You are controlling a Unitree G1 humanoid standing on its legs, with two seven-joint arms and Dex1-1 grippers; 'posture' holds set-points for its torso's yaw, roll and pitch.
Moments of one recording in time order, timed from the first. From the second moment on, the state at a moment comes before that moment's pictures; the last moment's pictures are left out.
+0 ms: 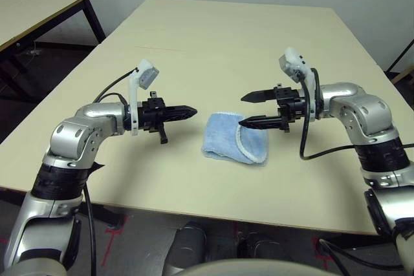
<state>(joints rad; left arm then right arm) -0.45 0.75 0.02 -0.13 -0.57 0.78 -1.03 -0.70 -0.51 0.19 -0.01 0.42 0.72 1.25</state>
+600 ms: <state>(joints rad) -0.46 0.63 -0.17 -0.13 -0.50 0.73 -1.03 -0.70 -0.47 0.40 0.07 0.22 0.50 1.22</state>
